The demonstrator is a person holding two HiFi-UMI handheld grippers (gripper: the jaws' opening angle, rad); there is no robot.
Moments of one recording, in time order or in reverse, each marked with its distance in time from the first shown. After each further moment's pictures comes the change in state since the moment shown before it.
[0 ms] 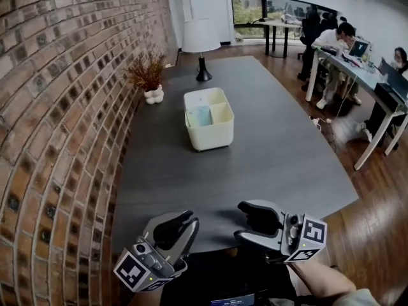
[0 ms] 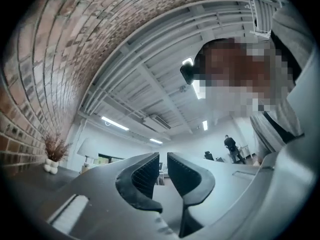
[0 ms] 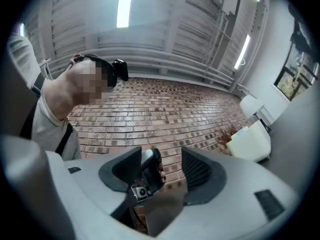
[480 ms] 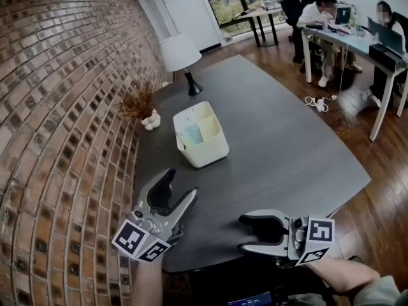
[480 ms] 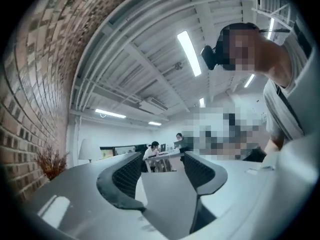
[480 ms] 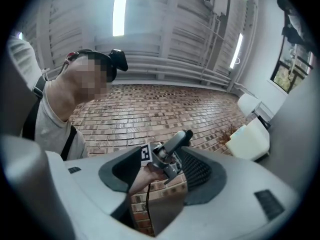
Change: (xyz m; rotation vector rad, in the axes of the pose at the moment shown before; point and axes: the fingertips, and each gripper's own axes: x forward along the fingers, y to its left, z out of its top) left arm 0.083 0.074 0.005 0.148 0.254 -0.016; right arm -0.014 0.015 0.014 0.075 -0.058 0.024
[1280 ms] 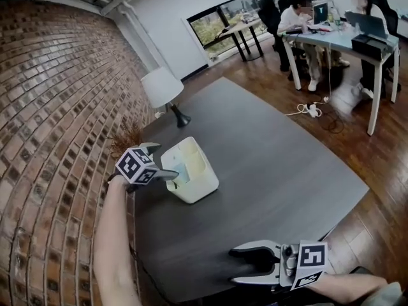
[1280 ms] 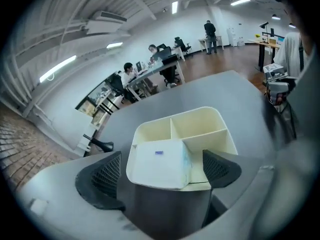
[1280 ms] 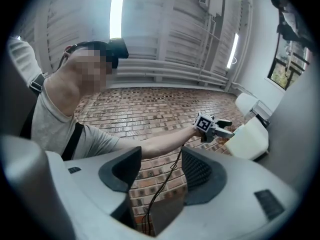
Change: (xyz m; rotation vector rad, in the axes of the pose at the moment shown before) left arm 0.131 0.208 -0.139 0.418 1.074 -0.270; right arm 0.003 0.001 0.007 0.044 -0.038 0.009
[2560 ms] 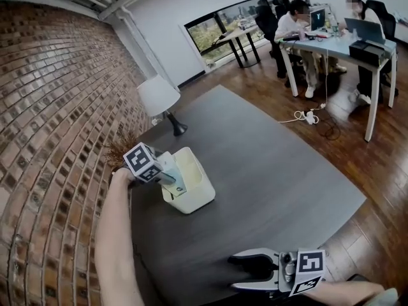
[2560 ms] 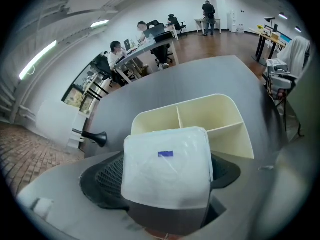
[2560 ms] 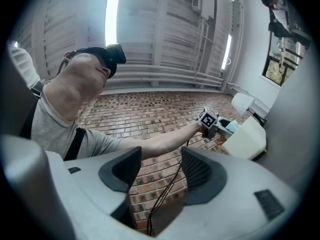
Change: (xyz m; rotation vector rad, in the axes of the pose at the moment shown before) left arm 0.028 0.016 -0.007 0.057 0.240 -0.094; right arm -0.009 -0.013 0.005 0.047 -0.044 -0.027
